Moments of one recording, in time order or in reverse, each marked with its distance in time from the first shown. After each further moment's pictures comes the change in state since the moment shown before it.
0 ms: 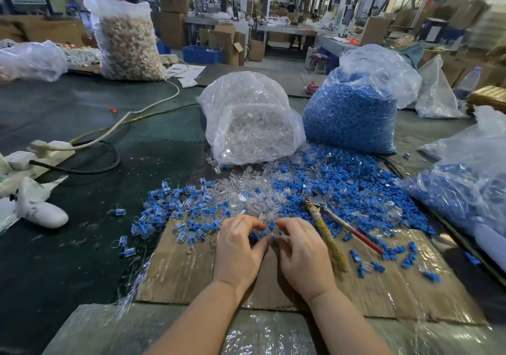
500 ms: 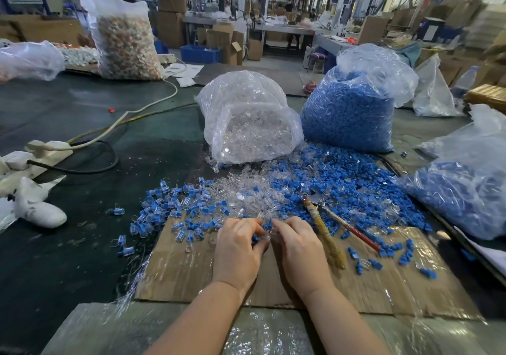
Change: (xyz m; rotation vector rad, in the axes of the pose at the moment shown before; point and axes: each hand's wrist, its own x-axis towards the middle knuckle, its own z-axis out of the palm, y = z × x) left_hand -0.004 0.005 0.001 0.123 -0.010 0.034; right_hand 0.001 0.003 0.006 -0.163 -0.004 -0.035
